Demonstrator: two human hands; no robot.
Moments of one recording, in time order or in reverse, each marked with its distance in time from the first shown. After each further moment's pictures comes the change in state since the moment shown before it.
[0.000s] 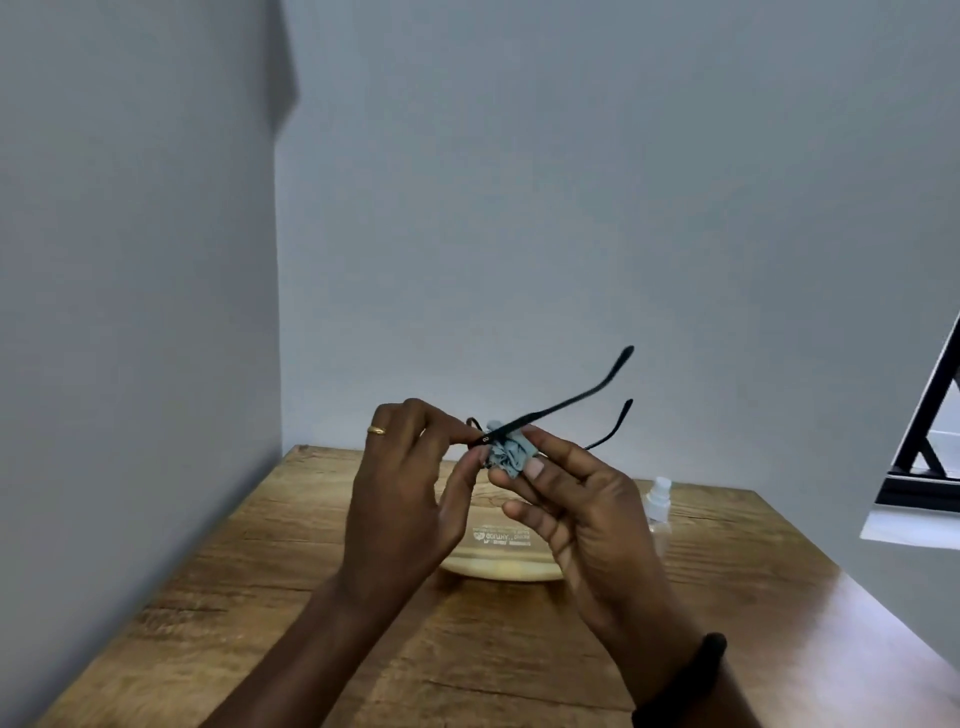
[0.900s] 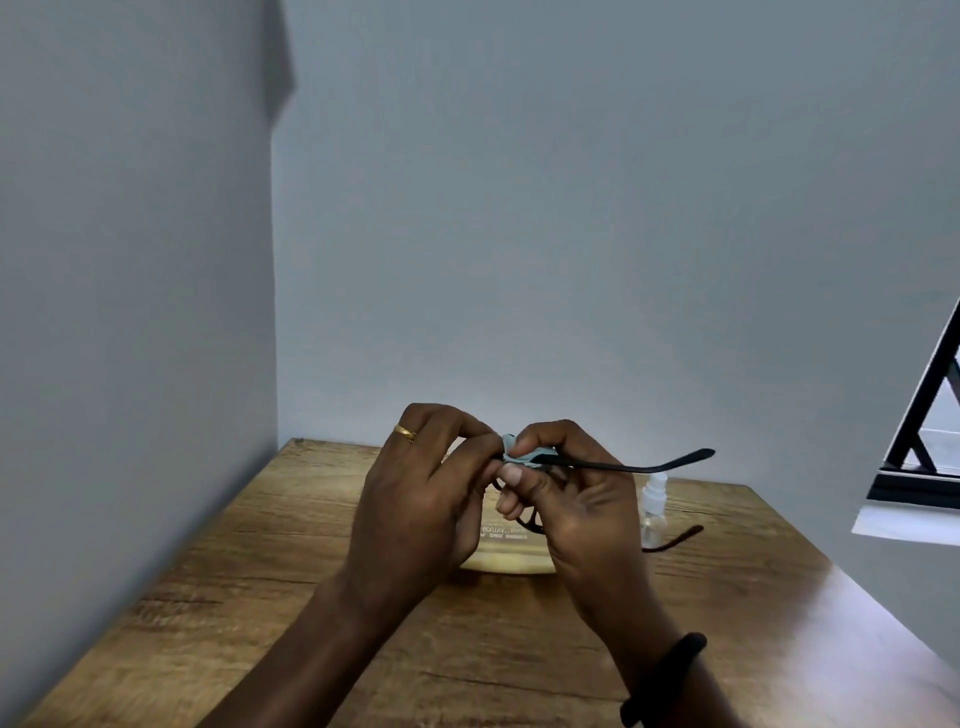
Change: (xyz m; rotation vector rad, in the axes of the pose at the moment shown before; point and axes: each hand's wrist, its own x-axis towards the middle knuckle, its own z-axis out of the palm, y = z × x) left_hand 0.000 0.014 -0.006 0.041 -0.056 0.184; right_hand -0.002 0.004 0.008 -0.302 -0.061 -0.406
